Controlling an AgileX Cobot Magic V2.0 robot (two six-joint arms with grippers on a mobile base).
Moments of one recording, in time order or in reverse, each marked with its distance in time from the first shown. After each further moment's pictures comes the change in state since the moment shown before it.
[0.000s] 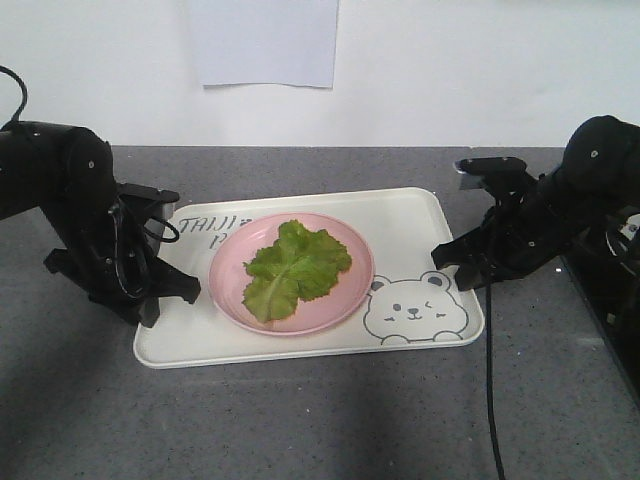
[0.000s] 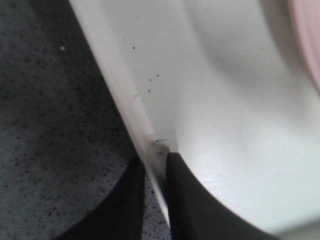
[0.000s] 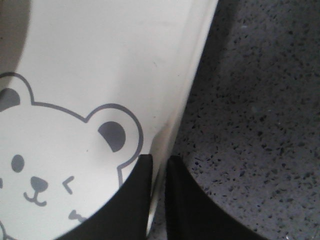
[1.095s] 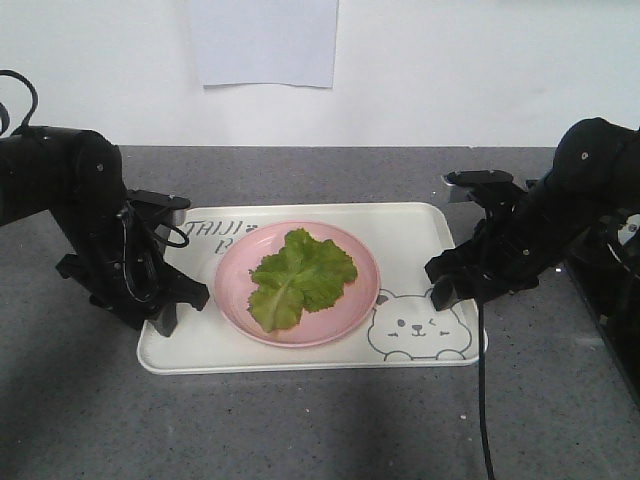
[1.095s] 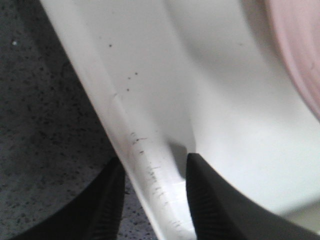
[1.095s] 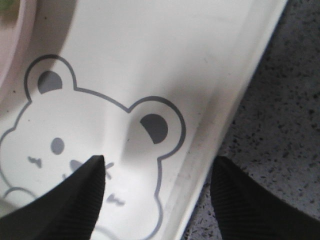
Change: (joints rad) left arm -0.013 0.009 0.000 -0.035 0.017 0.036; right arm 0.016 0.007 0.000 0.003 0.077 0.001
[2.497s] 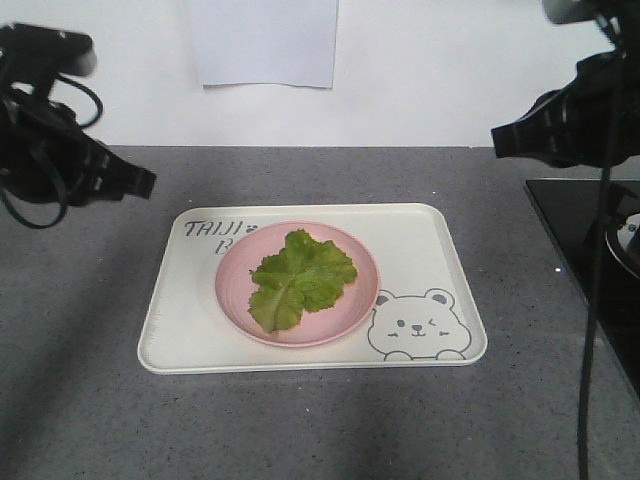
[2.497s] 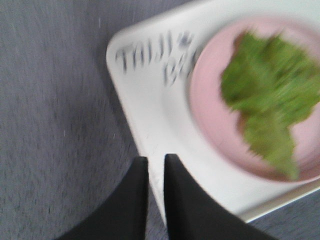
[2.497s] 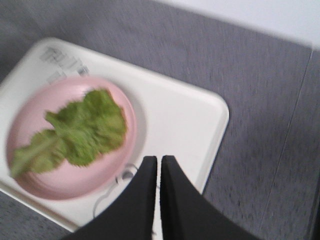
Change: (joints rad) left arm -0.007 -0.448 0.000 0.058 -0.170 -0.036; right arm 0.002 -0.470 -0.066 0.037 -0.084 -0.040
